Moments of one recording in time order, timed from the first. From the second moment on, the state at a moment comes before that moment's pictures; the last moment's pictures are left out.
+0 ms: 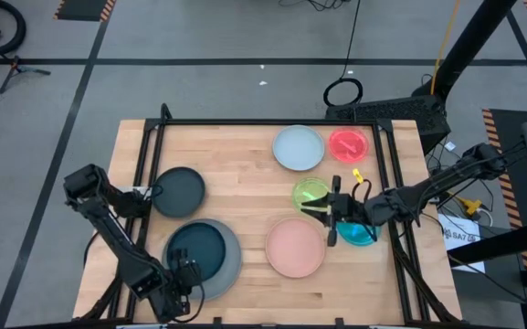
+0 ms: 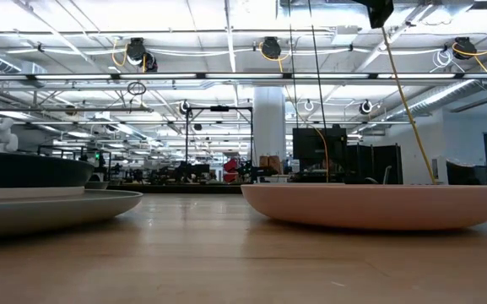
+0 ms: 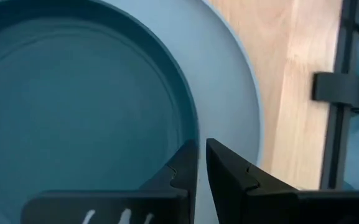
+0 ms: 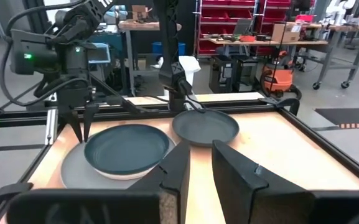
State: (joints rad) left arm -0.95 1.65 1.09 -0.74 -0.32 -1.09; right arm 0.42 1.06 0.61 0.31 0.55 0.10
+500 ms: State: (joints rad) left arm -0.93 1.65 1.09 -0.70 -0.32 -1.11; right arm 0.39 1.06 0.61 0.29 0.55 0.11
